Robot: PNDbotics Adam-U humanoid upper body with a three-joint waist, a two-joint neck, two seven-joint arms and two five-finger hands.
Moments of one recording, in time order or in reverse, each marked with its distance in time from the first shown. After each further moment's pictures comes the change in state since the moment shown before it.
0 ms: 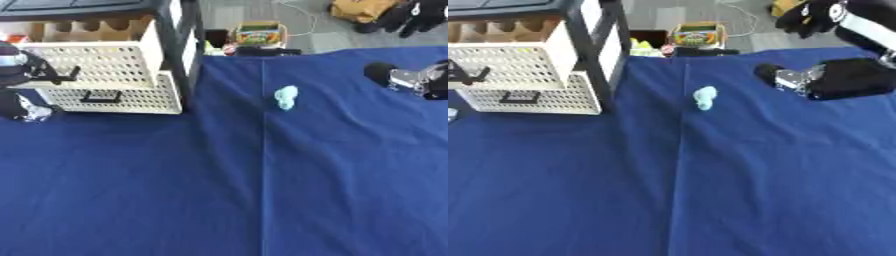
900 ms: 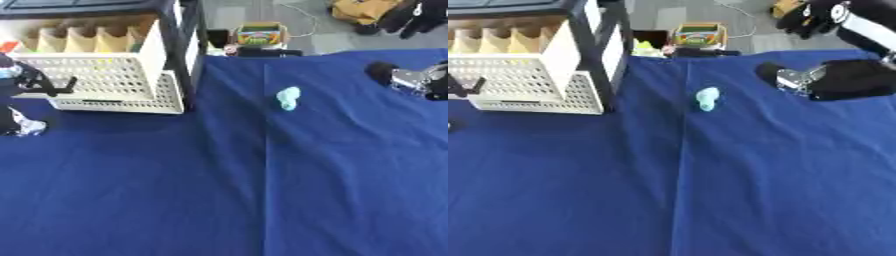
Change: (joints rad) left arm 0.104 0.052 0.019 -0.123 0.020 0.035 0.006; right arm 0.008 0.000 -0.006 -0.006 -0.010 0.001 -0.008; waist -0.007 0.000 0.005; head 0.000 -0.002
